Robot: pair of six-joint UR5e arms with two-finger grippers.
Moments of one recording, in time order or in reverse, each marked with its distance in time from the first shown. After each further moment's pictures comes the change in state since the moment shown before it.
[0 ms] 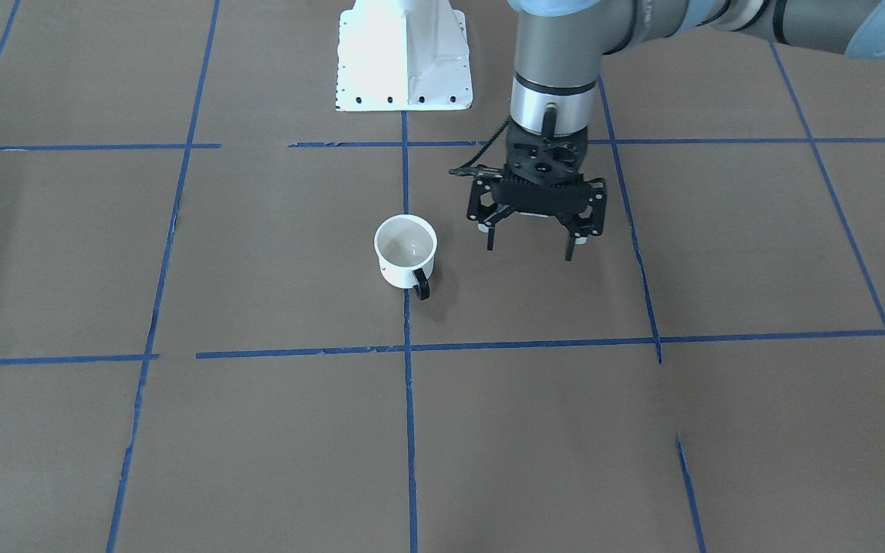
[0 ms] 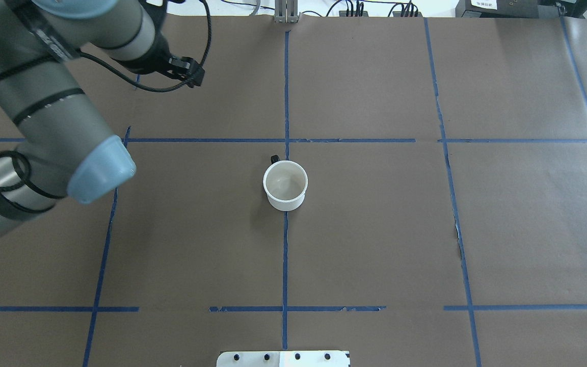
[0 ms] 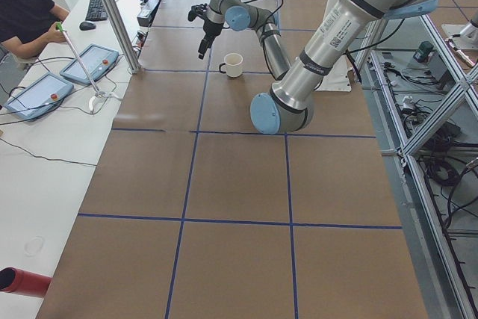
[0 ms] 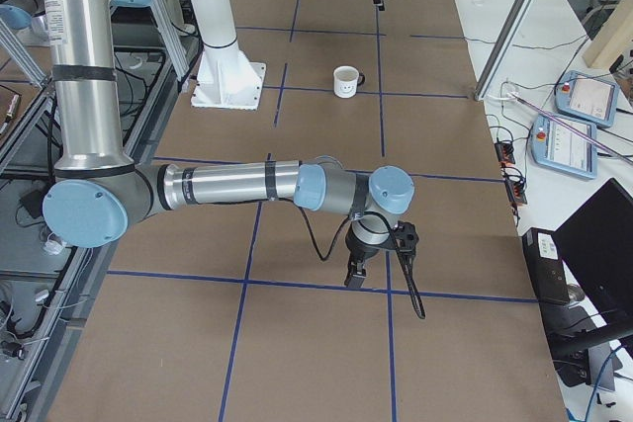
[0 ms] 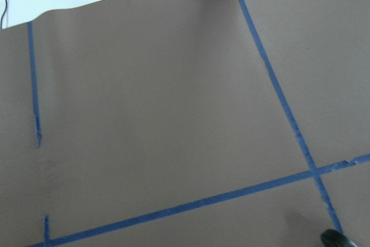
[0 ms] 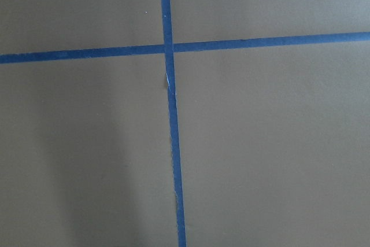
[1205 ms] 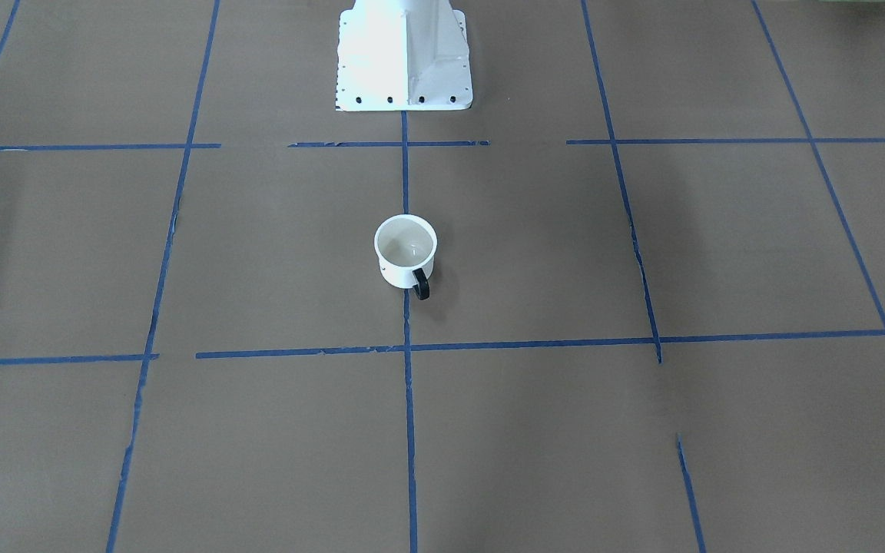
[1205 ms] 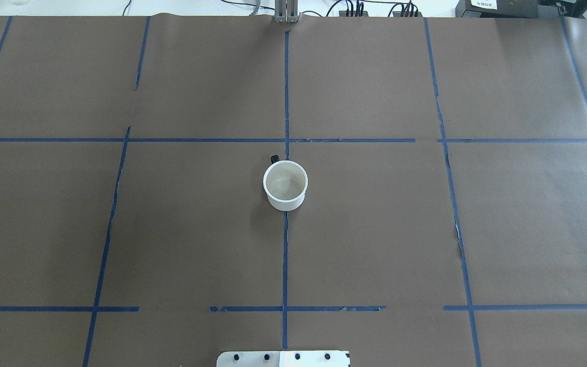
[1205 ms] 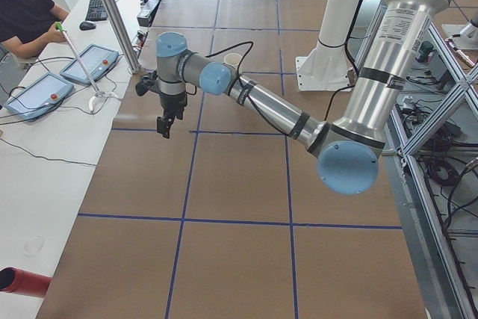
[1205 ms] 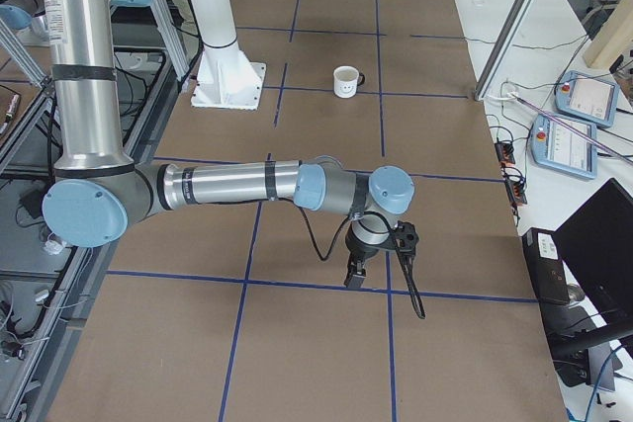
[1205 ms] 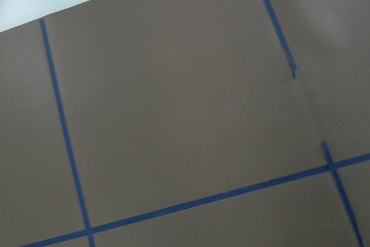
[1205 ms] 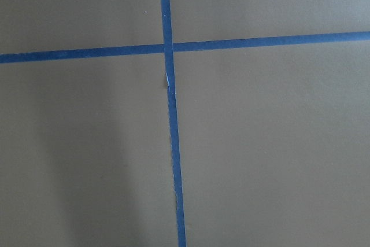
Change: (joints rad) left arm -0.537 0.441 0.102 -0.044 -0.329 0.630; right arm 0.000 0.000 0.000 0.000 0.000 0.000
